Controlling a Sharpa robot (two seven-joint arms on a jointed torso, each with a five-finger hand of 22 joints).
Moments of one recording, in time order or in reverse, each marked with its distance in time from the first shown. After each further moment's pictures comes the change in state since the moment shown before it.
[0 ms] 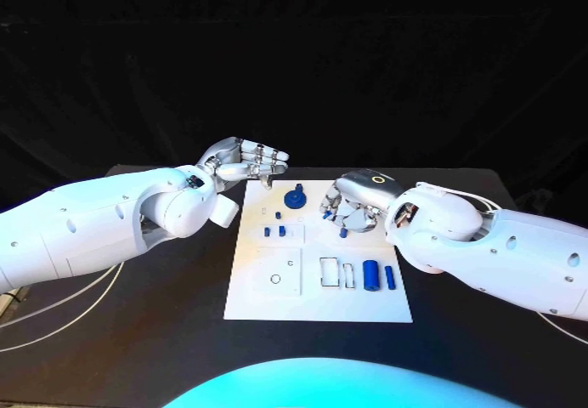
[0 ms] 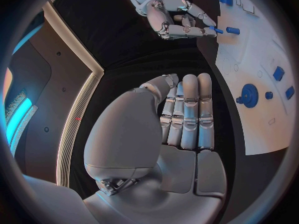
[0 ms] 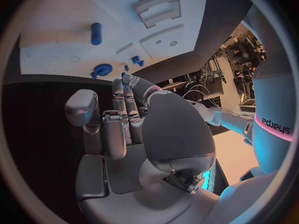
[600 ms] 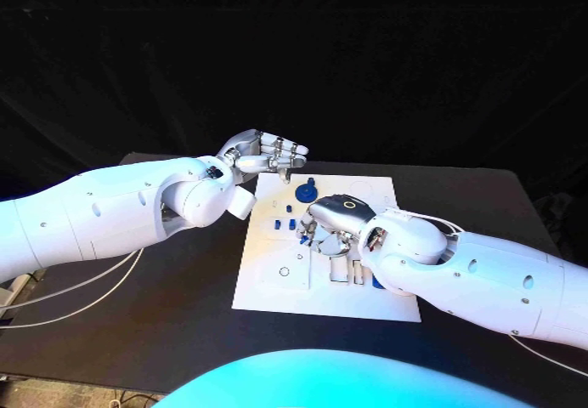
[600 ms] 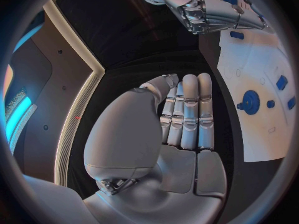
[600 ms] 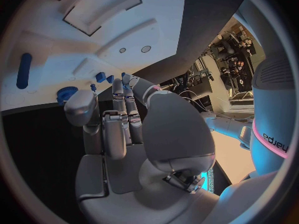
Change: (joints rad) left arm 0.000 0.021 0.000 0.001 0.012 0.004 -0.001; left_hand 0.000 0.000 0.000 0.000 0.000 0.000 0.000 0.000 0.000 0.000 0.000 0.000 0.000 0.000 0.000 0.000 0.000 0.000 0.000 0.000 -0.003 0.000; right arm -0.091 0.142 -0.019 -0.043 -0.004 0.023 0.005; right_hand -0.003 -0.003 -0.001 -0.001 -0.001 -0.003 -0.001 0.003 0.002 0.001 0.002 0.000 -0.001 0.000 0.000 0.000 0.000 0.000 0.000 0.000 0.000 -0.001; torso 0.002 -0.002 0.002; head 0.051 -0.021
